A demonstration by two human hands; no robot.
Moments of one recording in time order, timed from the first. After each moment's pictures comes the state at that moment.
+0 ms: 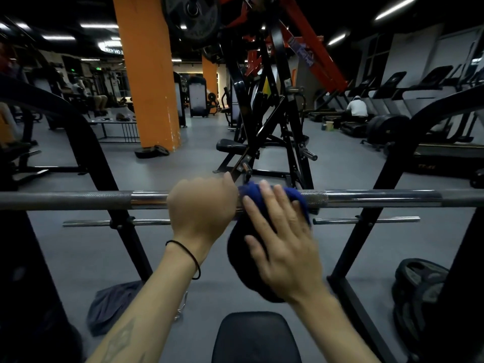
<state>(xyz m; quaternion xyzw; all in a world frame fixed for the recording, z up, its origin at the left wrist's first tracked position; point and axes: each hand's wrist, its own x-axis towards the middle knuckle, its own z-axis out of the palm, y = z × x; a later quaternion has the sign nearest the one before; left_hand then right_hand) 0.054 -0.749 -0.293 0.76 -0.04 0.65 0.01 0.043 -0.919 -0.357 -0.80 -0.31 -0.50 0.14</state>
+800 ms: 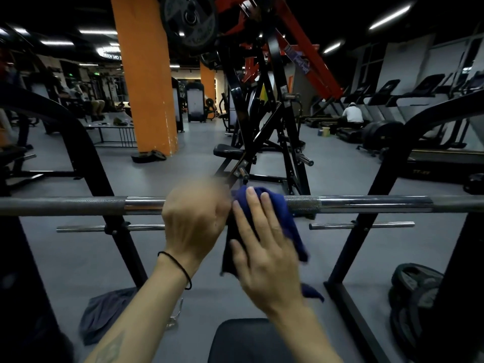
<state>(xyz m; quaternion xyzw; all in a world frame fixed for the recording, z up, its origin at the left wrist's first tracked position) 0.051 -0.746 -0.300 0.75 -0.11 0.65 0.01 0.034 -0.896 -0.360 -0.80 -0.29 -0.49 0.20</state>
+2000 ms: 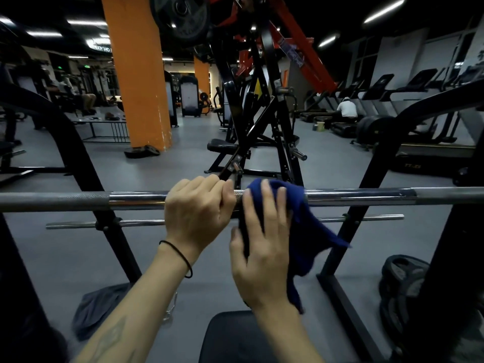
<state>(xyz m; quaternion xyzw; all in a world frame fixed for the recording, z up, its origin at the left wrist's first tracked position) 0.054 -0.768 -0.299 0.76 -0.14 0.64 -0.01 0.029 -0.895 -0.364 -0.78 -0.20 -0.49 0.34</state>
